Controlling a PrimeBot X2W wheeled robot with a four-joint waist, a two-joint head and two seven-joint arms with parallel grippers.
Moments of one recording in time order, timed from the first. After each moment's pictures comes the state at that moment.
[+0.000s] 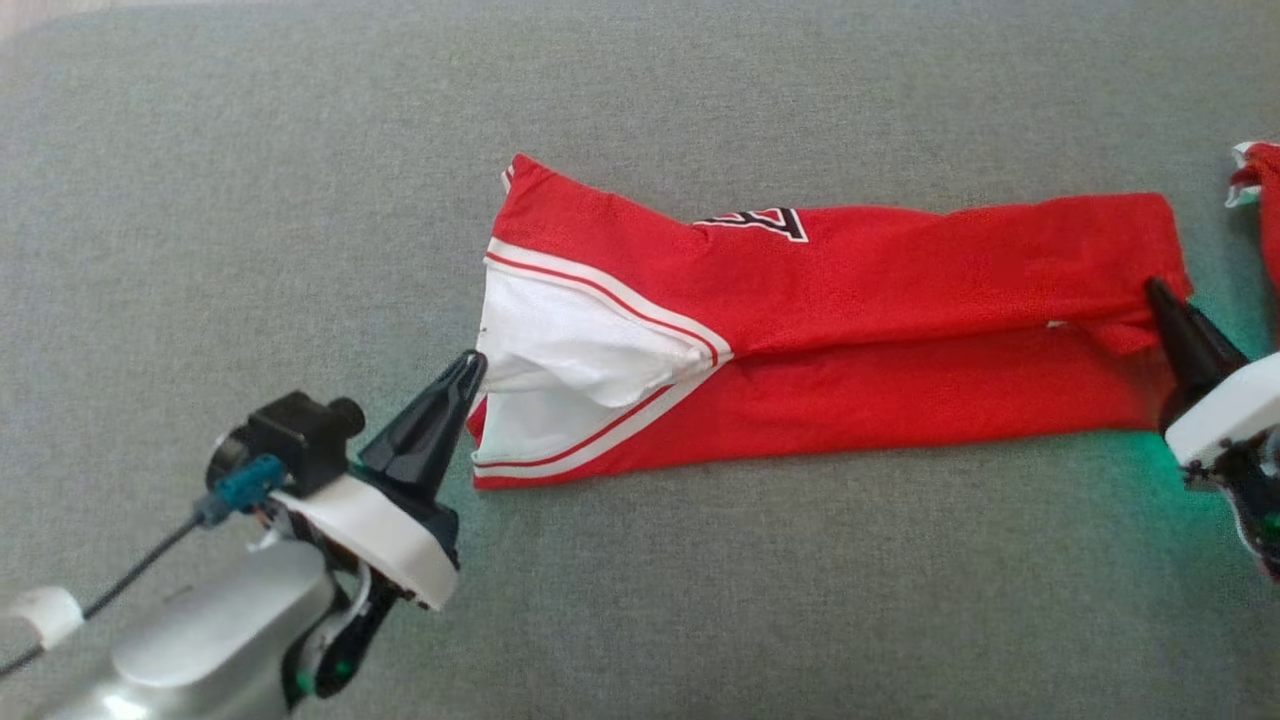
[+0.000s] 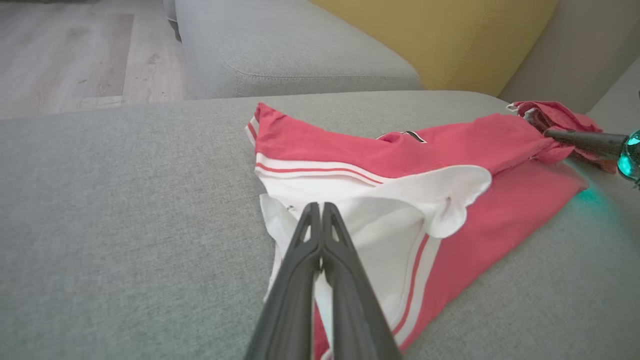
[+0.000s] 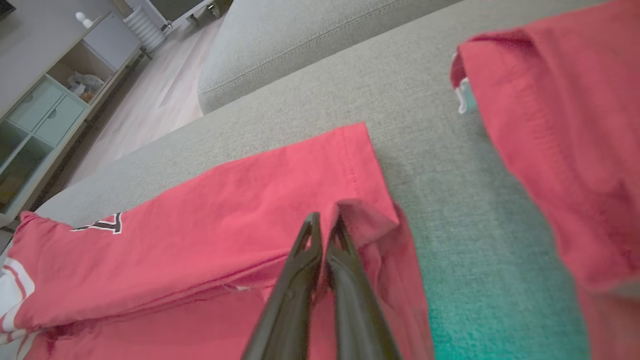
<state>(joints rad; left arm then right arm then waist) -0.63 0.63 -1.18 0.15 -1.04 0.13 -0.25 -0.42 -0.60 0.45 0.53 1.08 0.13 0.02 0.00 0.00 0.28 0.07</state>
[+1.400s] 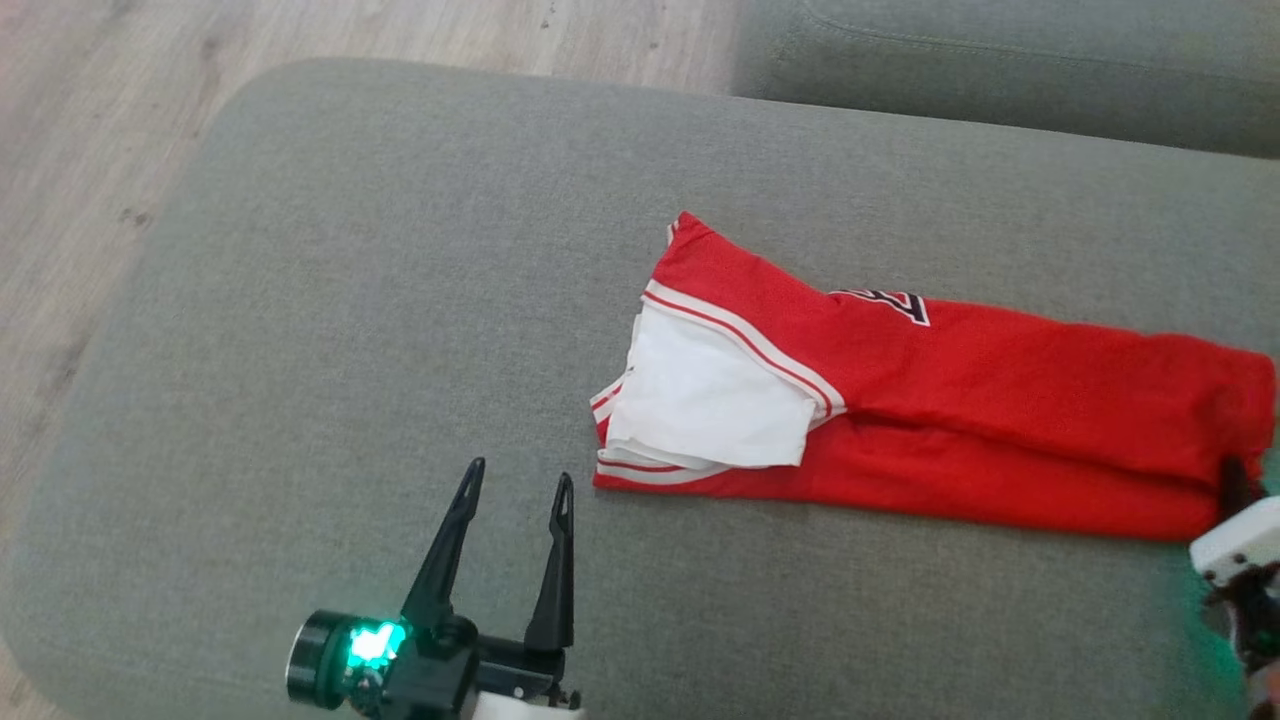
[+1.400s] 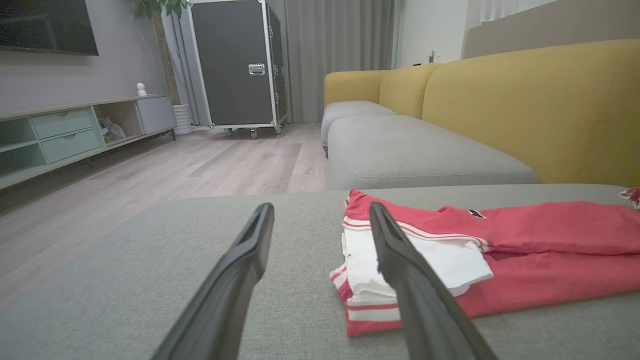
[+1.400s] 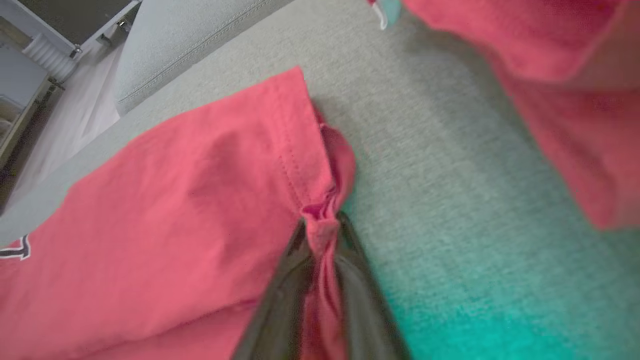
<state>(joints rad) 0.01 0.17 -0.58 -0.01 -0.19 0.31 -0.25 -0.33 -0.30 -0.21 0.90 0.61 0.13 0.06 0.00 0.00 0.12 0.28</state>
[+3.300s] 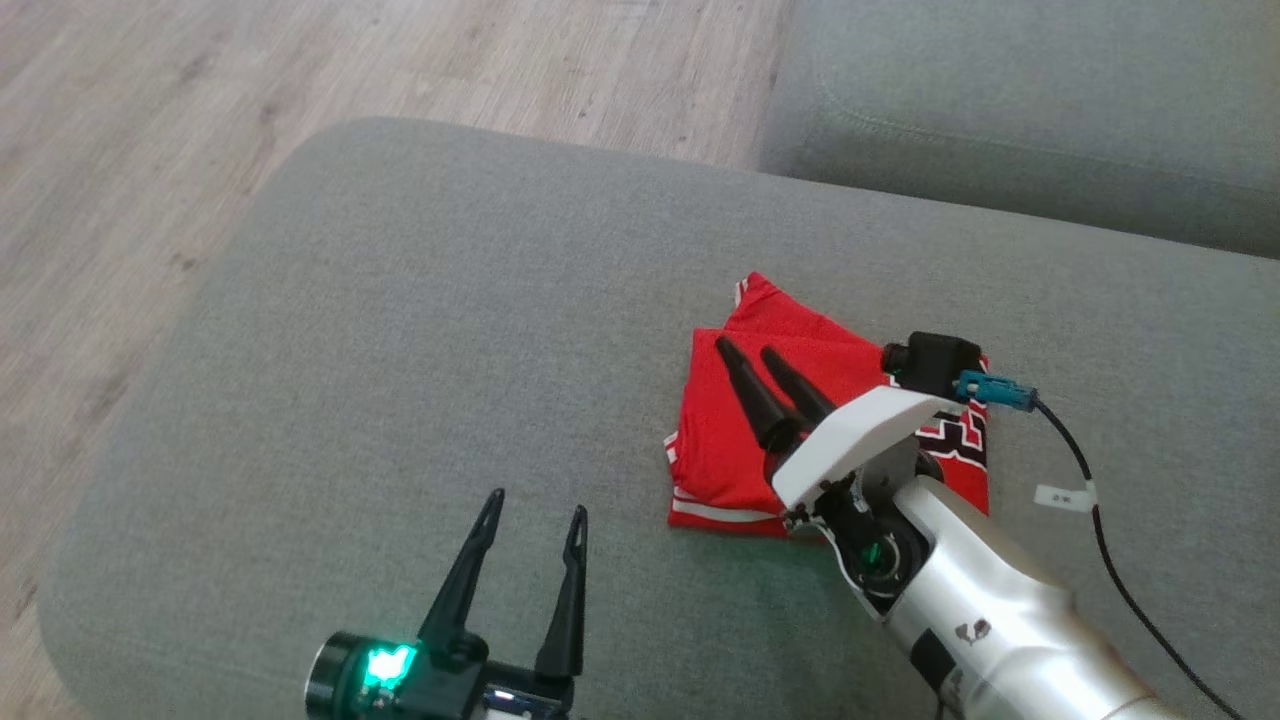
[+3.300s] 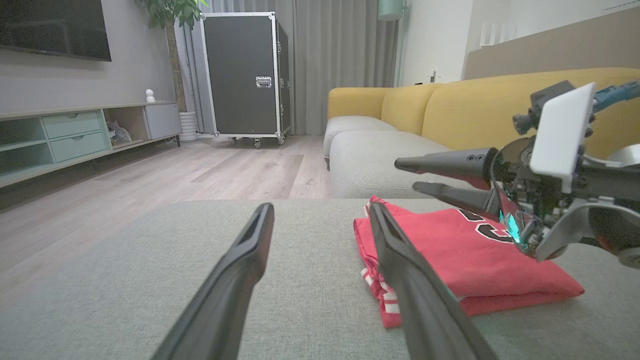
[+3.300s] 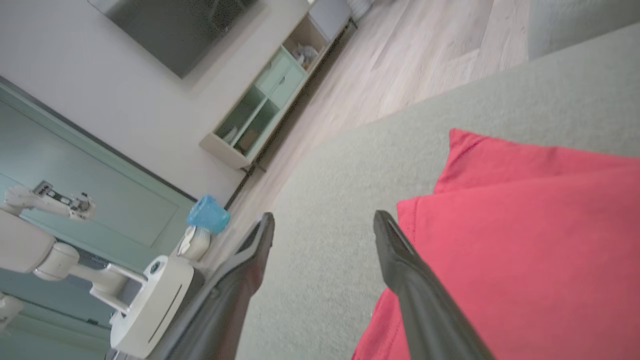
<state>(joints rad) 0.07 0.08 -0.48 0.06 -0.11 0.16 -0.25 -0.55 -0.06 0.71 0.75 1.14 0.13 -0.06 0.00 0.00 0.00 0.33</state>
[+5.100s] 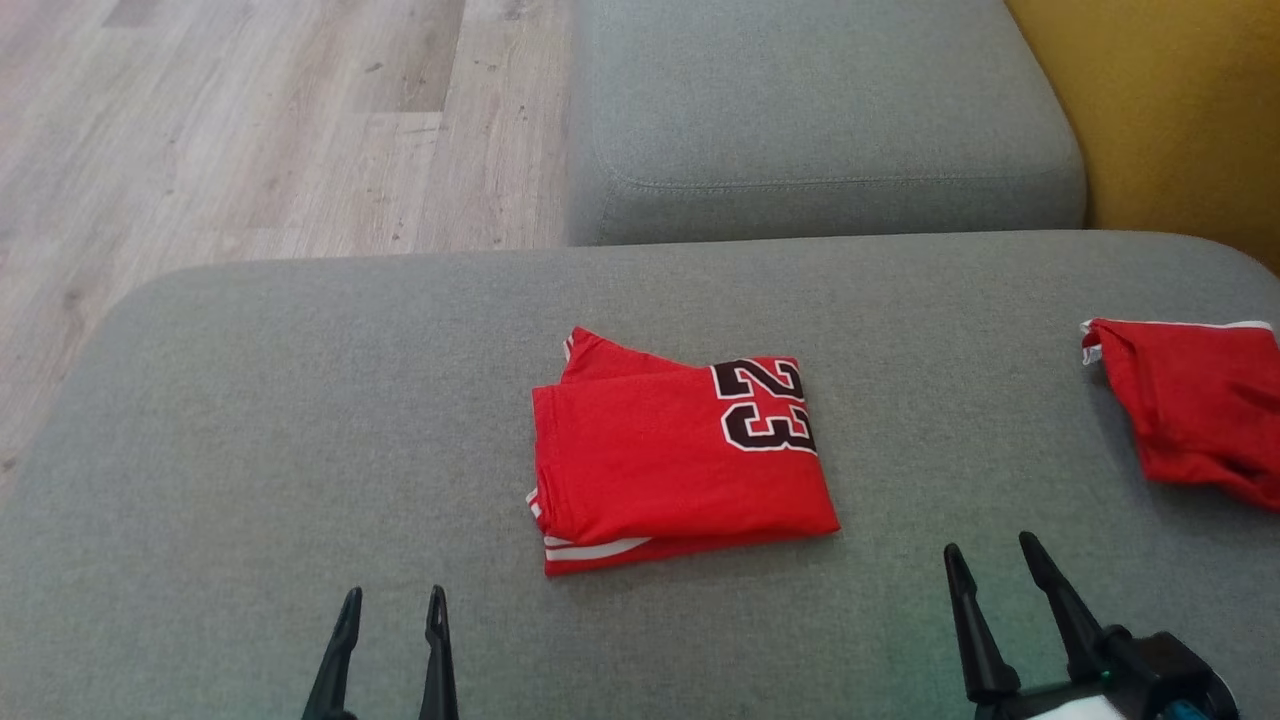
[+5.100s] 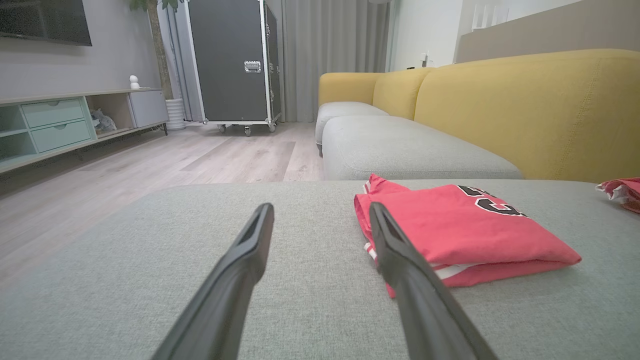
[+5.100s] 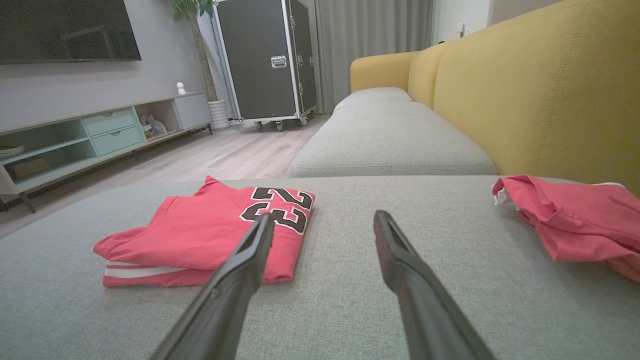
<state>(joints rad) 0.25 0.06 -0.22 0.08 -0.11 0.11 -0.25 0.21 -0.09 0.11 0.15 0.15 0.13 -0.25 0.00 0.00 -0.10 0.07</state>
